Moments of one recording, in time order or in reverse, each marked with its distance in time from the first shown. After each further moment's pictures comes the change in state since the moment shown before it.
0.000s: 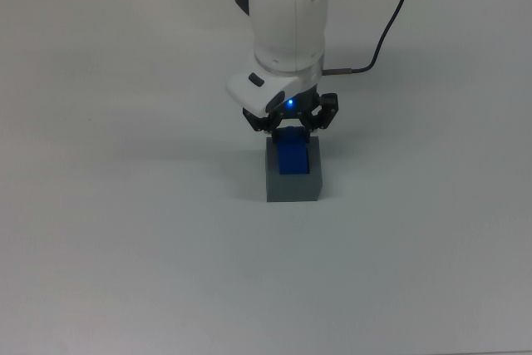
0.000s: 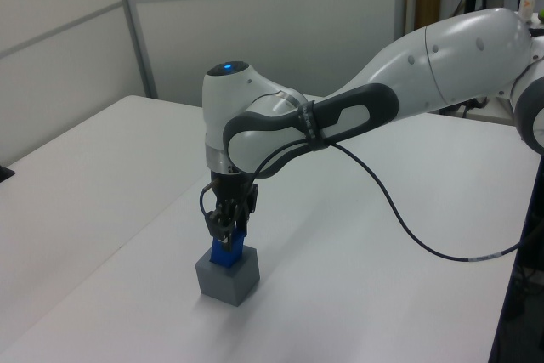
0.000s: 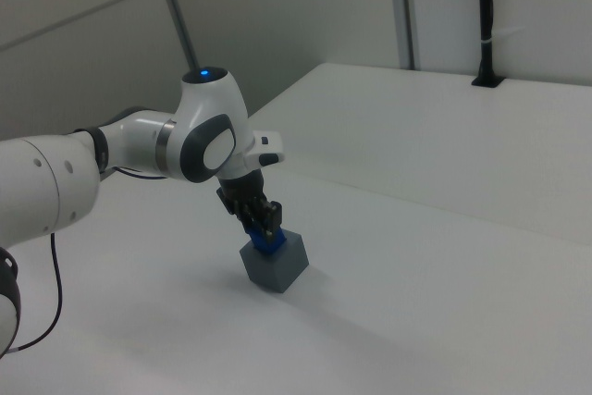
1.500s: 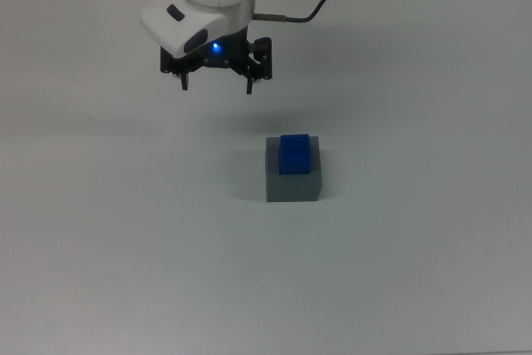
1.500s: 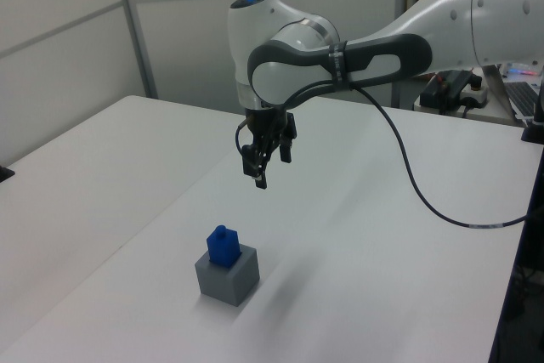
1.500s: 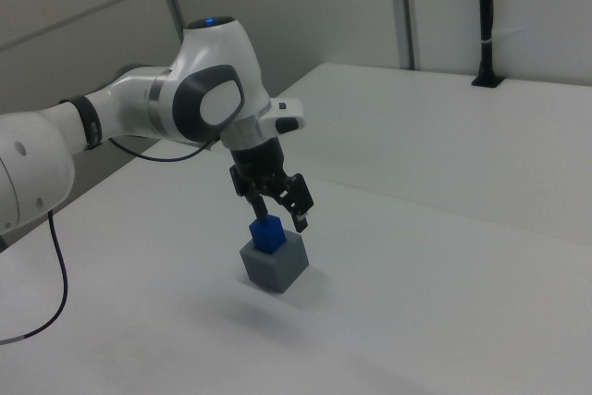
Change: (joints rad) arm -0.056 -0.124 -0.072 0.062 -0.108 -0.262 -0.065
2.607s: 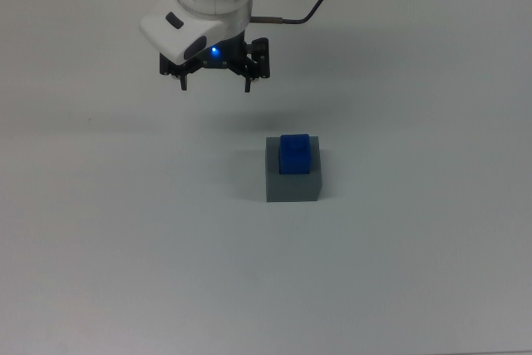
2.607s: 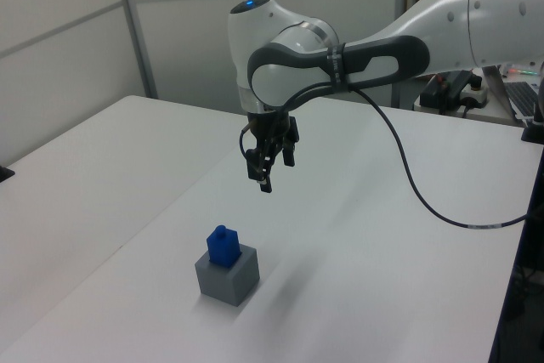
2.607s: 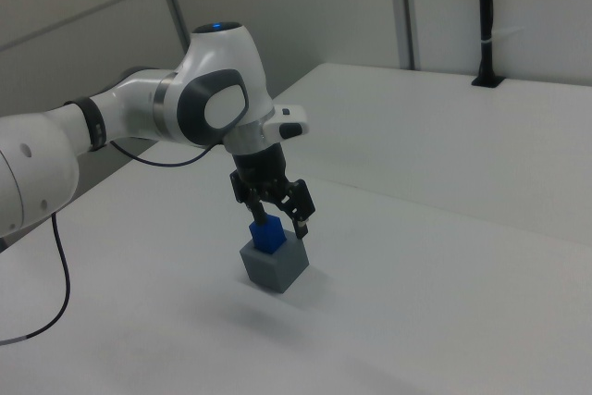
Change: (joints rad) arm -0.010 0.007 0.003 -0.001 0.007 -0.024 -0.039
